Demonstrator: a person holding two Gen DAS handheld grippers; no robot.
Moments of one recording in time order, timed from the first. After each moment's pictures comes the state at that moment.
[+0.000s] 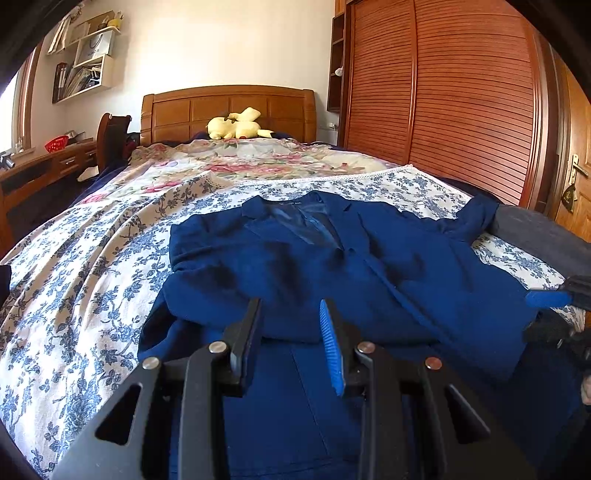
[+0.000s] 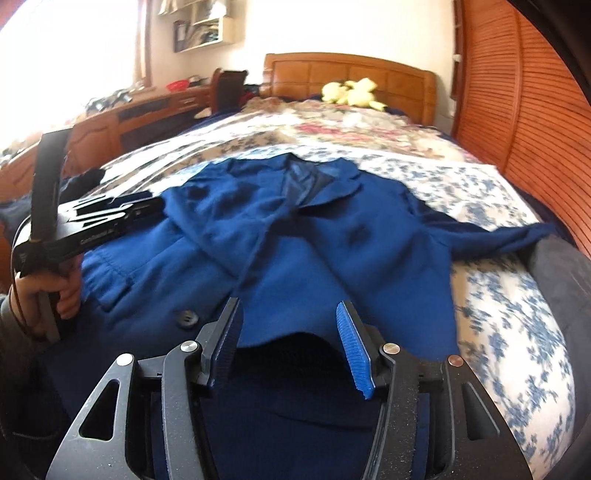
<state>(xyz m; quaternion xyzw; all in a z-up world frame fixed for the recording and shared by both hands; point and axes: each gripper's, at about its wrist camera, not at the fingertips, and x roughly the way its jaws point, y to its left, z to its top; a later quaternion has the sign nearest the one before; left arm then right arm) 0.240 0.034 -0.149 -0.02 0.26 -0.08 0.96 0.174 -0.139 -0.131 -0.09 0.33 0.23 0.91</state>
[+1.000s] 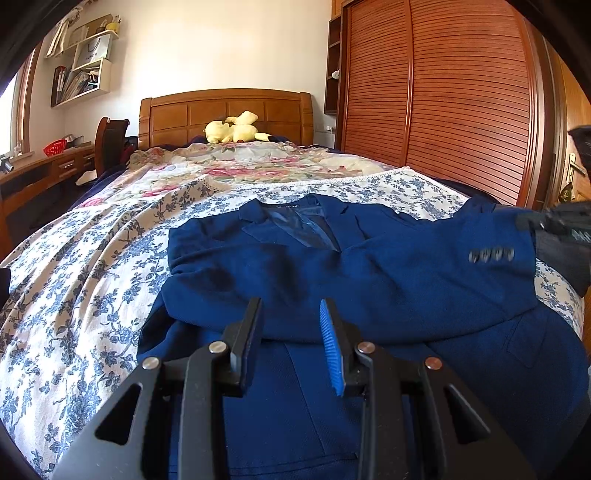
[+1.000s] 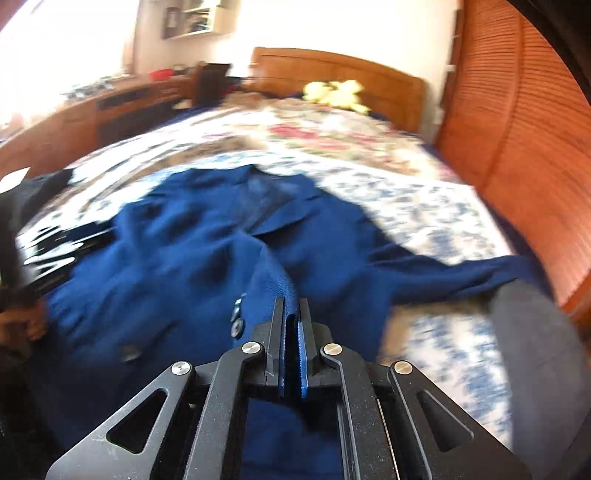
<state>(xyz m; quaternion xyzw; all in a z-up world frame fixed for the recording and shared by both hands) 0.239 0.031 -0.148 -0.02 0.25 -0.08 0.96 0.236 -0.175 -0.079 -0.14 0.33 0.15 0.92</state>
